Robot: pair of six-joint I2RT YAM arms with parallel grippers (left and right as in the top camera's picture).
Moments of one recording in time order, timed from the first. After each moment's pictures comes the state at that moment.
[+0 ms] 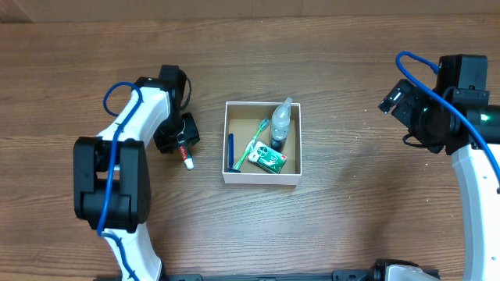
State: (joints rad) left arm -0.11 2.03 1.41 -1.01 0.01 -0.51; right arm -0.10 1.36 1.42 -1.12 -0.04 0.59
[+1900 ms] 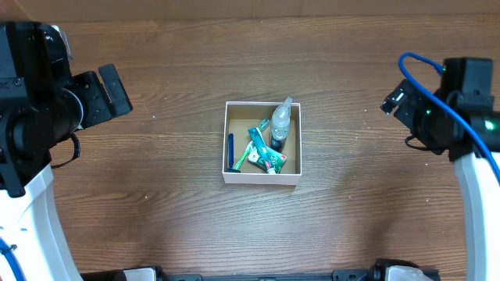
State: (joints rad) left arm 0.06 1.51 2.28 -1.68 -0.03 -0.29; right arm -0.10 1.30 1.42 -1.12 -0.04 0.59
